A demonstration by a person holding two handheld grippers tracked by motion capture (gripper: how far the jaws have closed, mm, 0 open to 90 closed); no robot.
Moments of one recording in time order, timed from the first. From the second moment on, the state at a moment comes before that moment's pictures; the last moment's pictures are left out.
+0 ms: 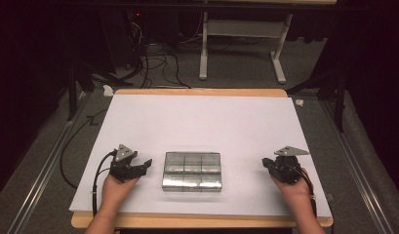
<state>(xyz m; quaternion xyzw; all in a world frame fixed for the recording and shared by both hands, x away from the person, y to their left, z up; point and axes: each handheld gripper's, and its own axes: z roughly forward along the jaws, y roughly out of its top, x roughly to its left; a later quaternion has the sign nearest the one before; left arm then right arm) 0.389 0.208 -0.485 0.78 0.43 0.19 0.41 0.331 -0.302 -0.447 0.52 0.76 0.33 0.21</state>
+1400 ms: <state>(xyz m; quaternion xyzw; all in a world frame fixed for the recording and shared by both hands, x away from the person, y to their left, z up) 0.385 0.209 -0.485 0.77 0.43 0.21 0.41 0.296 -0.317 -0.464 0.50 0.74 0.39 0.24</state>
